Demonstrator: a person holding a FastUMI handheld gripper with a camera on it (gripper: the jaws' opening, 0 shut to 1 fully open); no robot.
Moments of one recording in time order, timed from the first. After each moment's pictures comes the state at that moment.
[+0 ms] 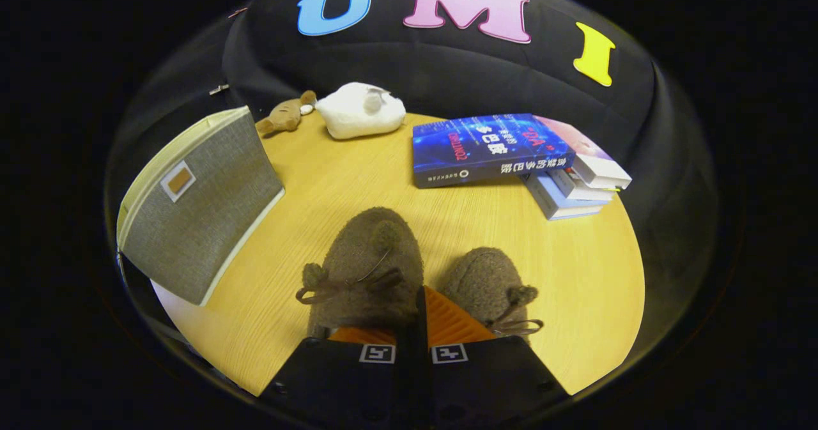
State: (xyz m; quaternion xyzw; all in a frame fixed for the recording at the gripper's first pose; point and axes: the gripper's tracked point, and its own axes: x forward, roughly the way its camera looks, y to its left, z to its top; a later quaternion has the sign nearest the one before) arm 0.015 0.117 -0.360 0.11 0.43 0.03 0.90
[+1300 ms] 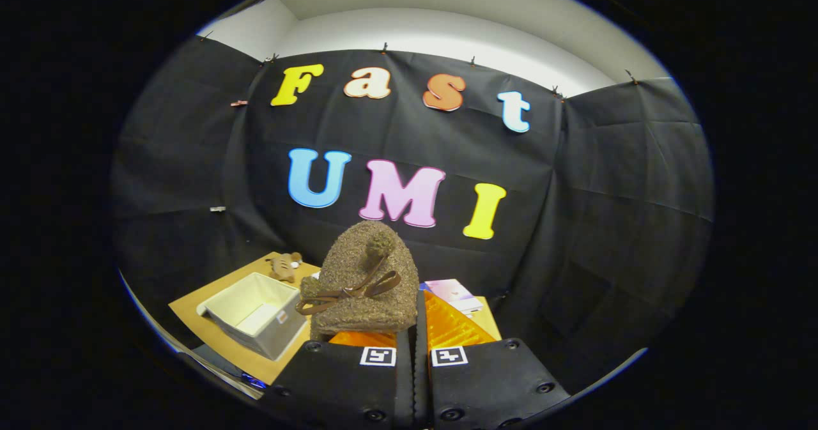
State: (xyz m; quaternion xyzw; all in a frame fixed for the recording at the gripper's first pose) arm -0.110 0.064 0.055 0.08 0.15 -0.09 0.98
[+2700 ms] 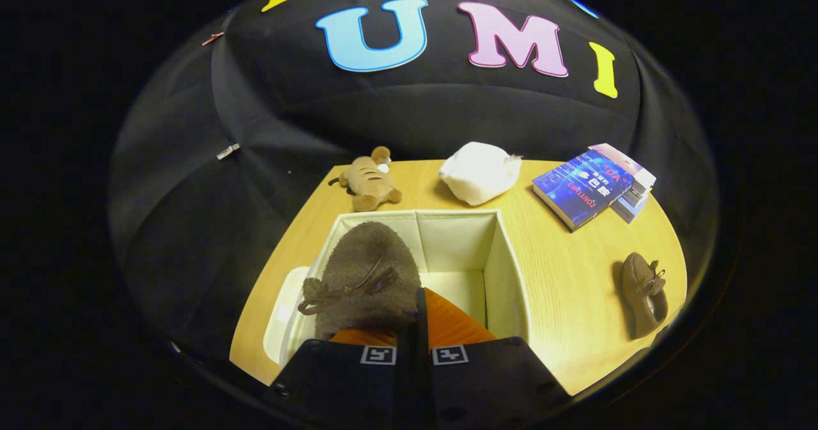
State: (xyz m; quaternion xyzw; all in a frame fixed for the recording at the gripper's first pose) arm 0.144 0.423 -0.218 0.22 0.42 -0.05 0.88
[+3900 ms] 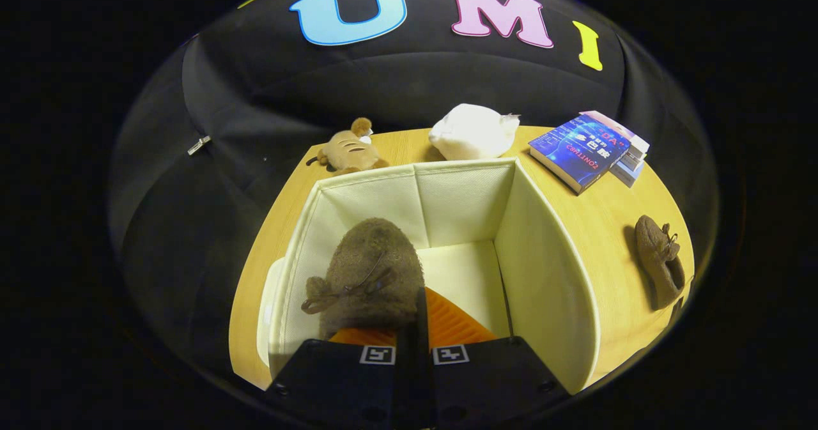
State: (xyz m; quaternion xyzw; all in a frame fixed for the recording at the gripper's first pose) arm 0.149 0.454 -0.250 0.25 0.46 -0.07 0.85
